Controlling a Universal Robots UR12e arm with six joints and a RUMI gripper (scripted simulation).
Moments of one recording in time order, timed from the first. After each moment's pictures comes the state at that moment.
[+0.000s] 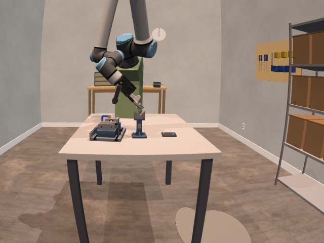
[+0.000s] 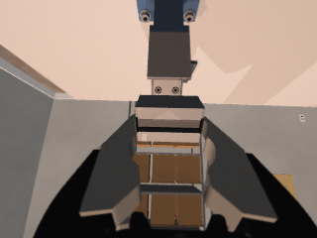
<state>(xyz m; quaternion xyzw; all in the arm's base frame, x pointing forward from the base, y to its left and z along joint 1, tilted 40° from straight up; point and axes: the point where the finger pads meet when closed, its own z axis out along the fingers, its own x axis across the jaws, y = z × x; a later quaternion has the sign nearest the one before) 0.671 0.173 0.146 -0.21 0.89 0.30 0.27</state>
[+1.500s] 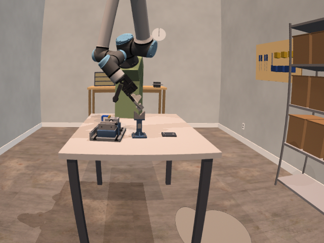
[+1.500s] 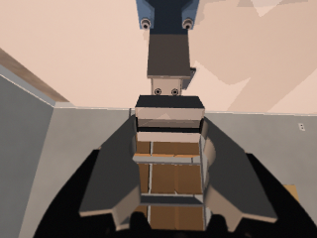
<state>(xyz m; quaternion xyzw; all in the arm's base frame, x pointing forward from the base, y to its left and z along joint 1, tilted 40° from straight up) 0.670 0.174 0.146 -0.20 0.90 0.27 0.28</state>
